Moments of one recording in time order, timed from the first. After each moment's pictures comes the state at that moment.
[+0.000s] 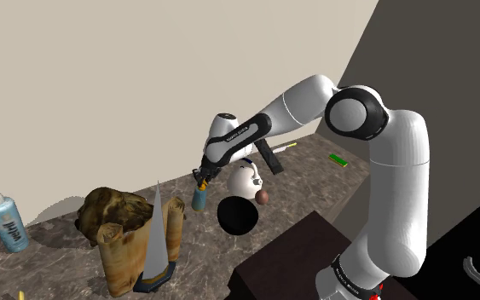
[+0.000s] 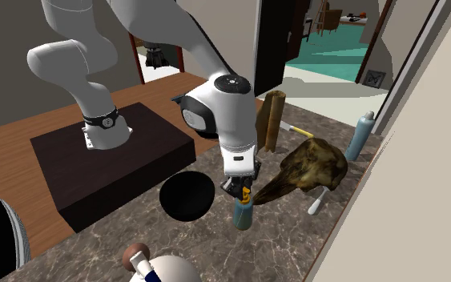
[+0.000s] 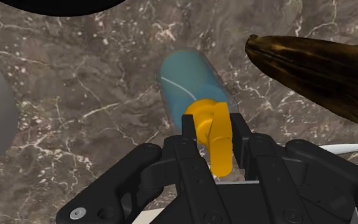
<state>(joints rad) 0.16 0.53 0.09 -2.01 0.09 2.62 0.19</state>
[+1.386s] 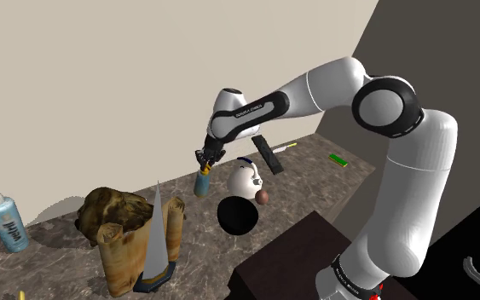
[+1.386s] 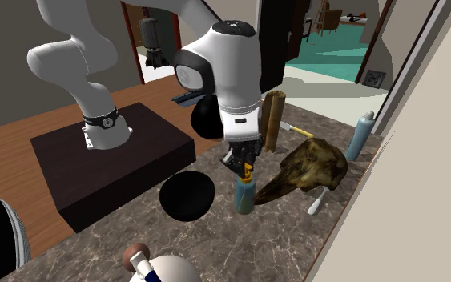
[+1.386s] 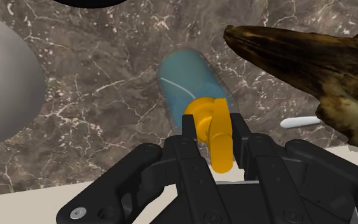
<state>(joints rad) 0.15 0.35 0.09 -2.00 0.09 2.43 0.21</state>
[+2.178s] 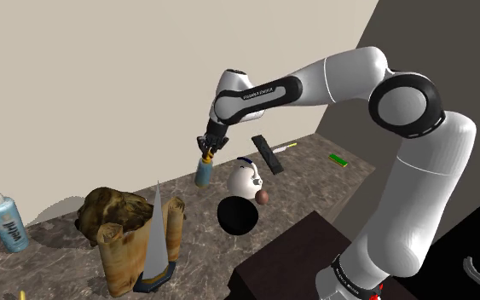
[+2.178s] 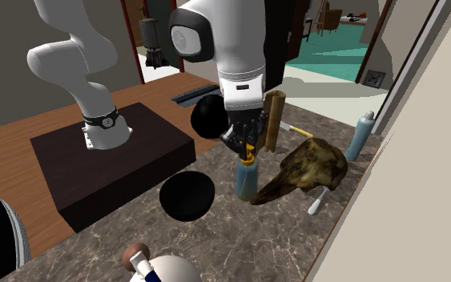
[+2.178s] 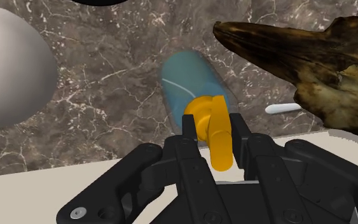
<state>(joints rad) 0.15 0.26 0.09 -1.96 0.09 2.30 0.22</state>
